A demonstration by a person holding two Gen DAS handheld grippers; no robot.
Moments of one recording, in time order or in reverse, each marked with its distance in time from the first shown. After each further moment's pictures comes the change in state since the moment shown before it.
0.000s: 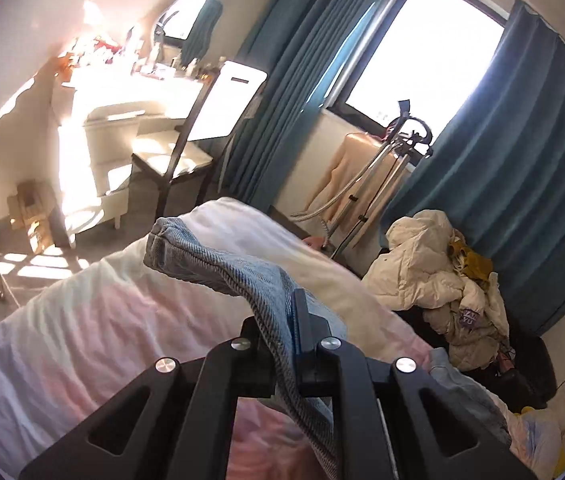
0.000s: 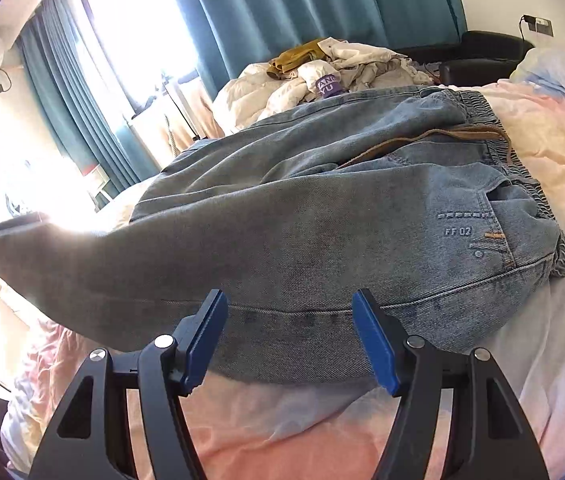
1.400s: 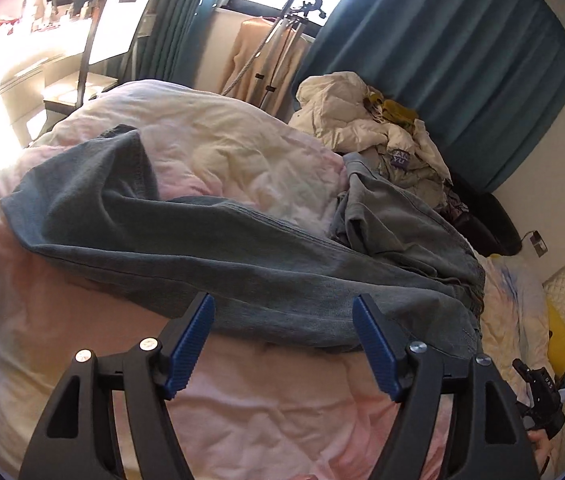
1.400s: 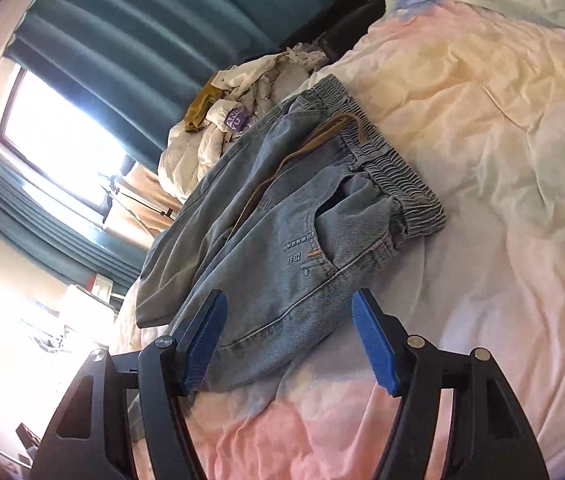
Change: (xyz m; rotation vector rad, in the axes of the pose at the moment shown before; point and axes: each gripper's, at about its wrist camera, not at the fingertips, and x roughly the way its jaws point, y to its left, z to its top) left arm -0.075 -0.121 -0.198 0.377 0.306 -0.272; right arm -0.101 -0.150 0.020 0.528 -0.026 0.039
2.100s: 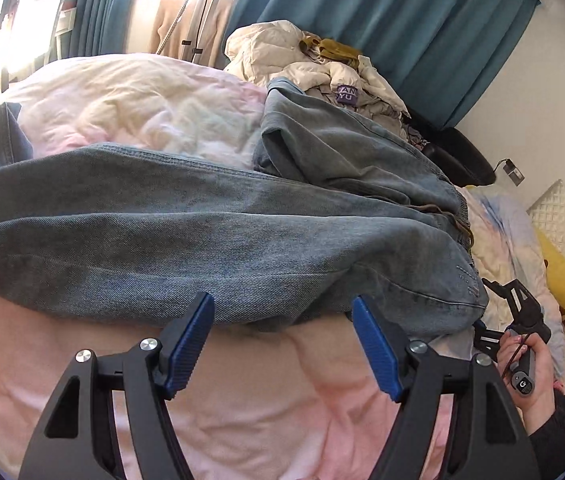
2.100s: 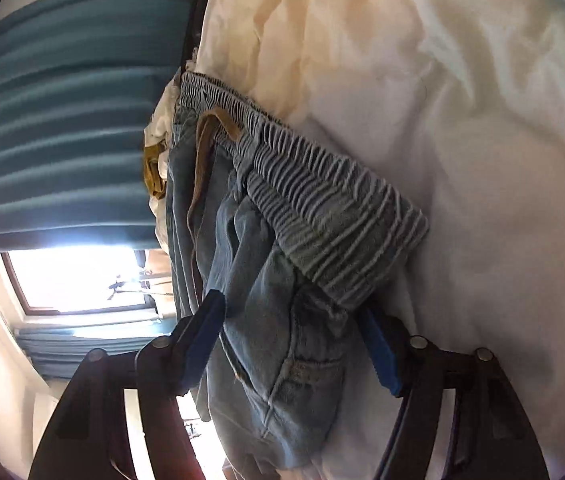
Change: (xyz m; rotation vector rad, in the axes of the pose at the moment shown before) left arm 0.098 -0.043 -0.042 0.112 0.133 -0.126; right arm 0.120 -0.123 0.035 0.591 0.072 0.176
